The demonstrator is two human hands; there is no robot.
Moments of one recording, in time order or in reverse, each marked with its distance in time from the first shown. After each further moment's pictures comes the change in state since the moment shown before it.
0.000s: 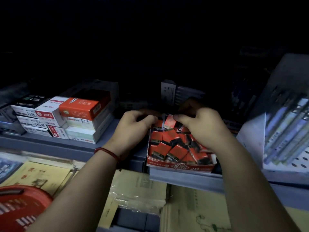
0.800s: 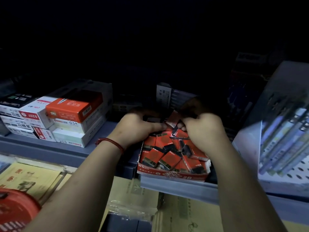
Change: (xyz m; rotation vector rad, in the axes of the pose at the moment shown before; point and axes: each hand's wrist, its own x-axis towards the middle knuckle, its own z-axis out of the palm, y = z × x) left_hand 0.022 0.014 0.014 0.275 -0.038 -0.080; right_hand 0.005 0.005 0.001 0.096 0.170 0.055
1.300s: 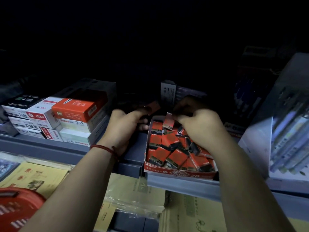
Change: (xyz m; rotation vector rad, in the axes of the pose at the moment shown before) left_hand -0.001 -0.016 -0.010 -0.629 0.181 -0.005; right_hand 0.001 -0.010 0.008 -0.068 -0.128 -0.044
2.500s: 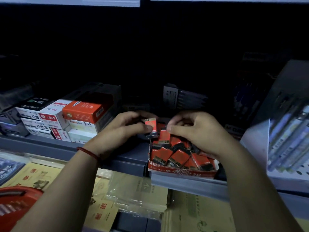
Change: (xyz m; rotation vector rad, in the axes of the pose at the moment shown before) left_hand -0.013 0.012 -0.042 0.260 -0.510 0.120; right_hand -0.012 -0.004 -0.005 0.097 -0.230 -0.010
